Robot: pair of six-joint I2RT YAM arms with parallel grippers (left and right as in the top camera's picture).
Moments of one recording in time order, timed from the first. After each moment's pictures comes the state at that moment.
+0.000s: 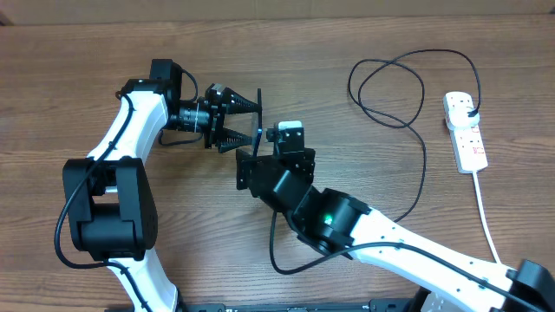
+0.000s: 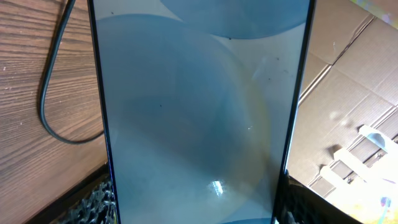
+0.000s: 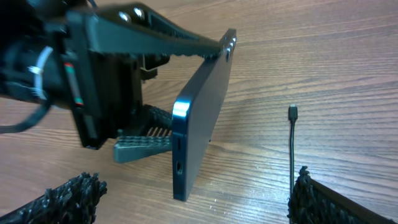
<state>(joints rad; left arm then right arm) -0.01 1.99 1.46 -0.97 1.27 -0.60 1.01 1.48 1.08 -0.29 0.50 0.74</state>
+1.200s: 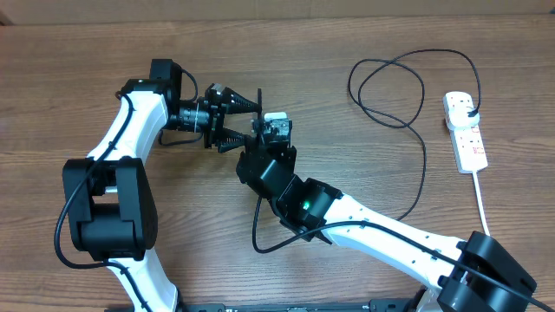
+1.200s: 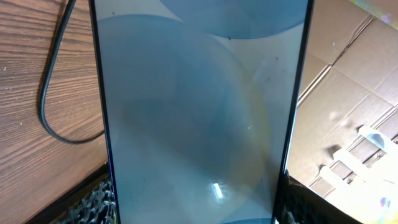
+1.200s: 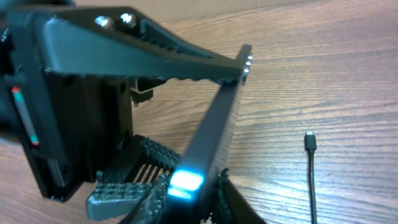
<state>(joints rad) -0.01 1.99 1.46 -0.97 1.27 -0.60 0.97 1.63 1.08 -0.06 0.51 0.67</state>
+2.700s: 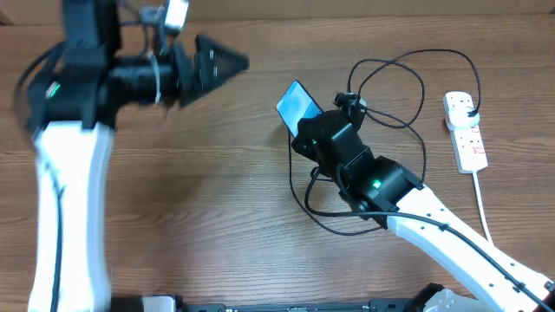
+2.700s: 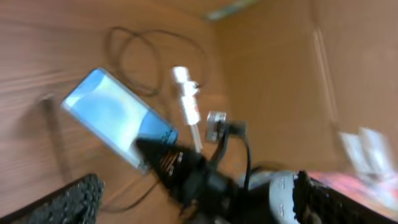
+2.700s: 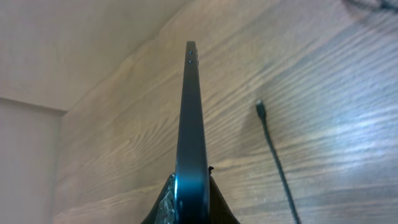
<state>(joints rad) -0.01 1.53 1.84 -1.13 0.96 -0.41 0.69 1.38 1.08 -0.37 0.22 1.08</state>
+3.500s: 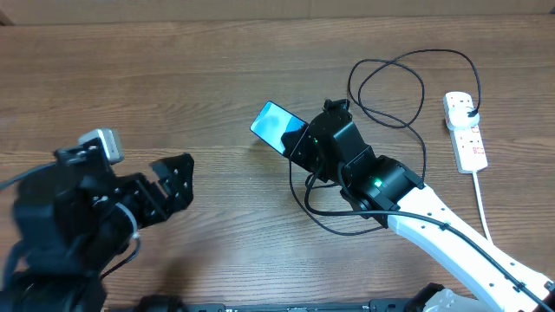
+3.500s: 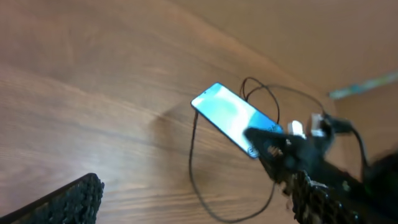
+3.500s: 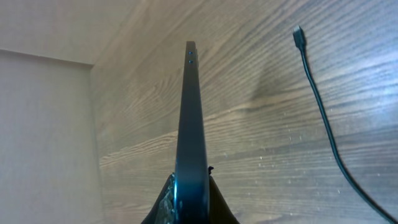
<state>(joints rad) -0.01 0.85 1.36 -1.16 0.29 -0.58 0.68 1.38 1.08 -0.40 -0.03 1.17</state>
